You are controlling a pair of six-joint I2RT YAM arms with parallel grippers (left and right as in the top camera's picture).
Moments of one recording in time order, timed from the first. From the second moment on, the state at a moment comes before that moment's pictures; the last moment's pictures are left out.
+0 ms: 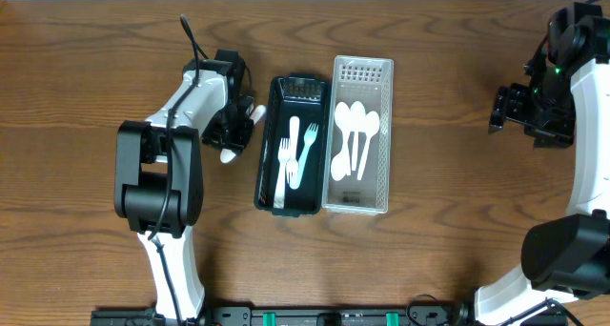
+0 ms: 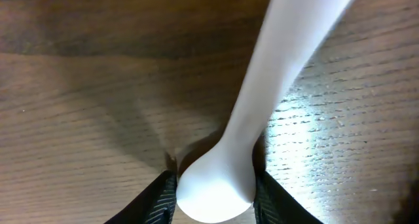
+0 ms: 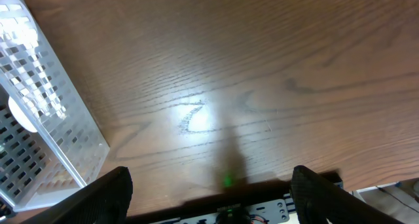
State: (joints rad) left arm -0.15 2.15 1.52 -1.07 -0.04 0.11; right arm -0.18 1.80 1.87 -1.66 0.00 0.18
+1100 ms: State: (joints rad) left arm -0.18 2.04 1.85 -1.40 -0.06 0.06; right arm -0.18 1.80 1.87 -1.66 0.00 0.17
